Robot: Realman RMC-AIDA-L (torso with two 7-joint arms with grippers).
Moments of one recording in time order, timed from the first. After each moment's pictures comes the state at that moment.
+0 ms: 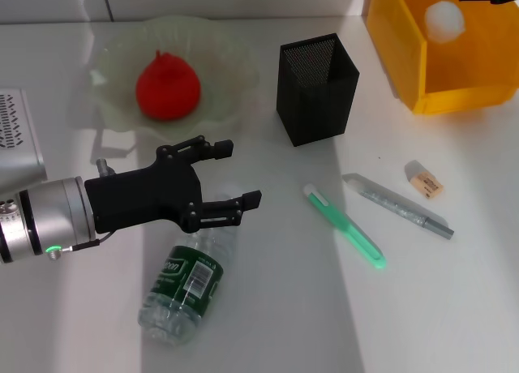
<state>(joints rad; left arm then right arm) -0.40 -2.06 1.21 0.56 1.47 1.38 -1.04 0.59 2.05 -0.93 -1.17 -2.38 -0.97 2.24</state>
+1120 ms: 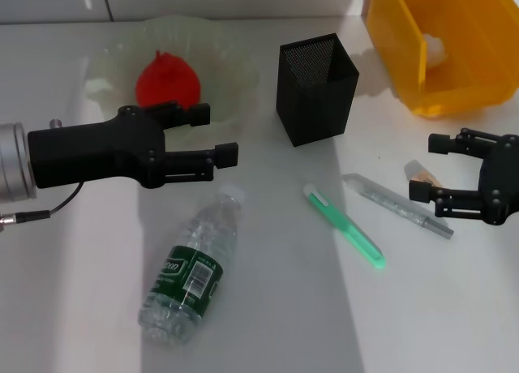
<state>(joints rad) -0.31 -2.07 1.08 0.97 1.61 1.58 -1.62 0.22 2.07 -0.88 -1.01 -1.78 -1.61 1.42</state>
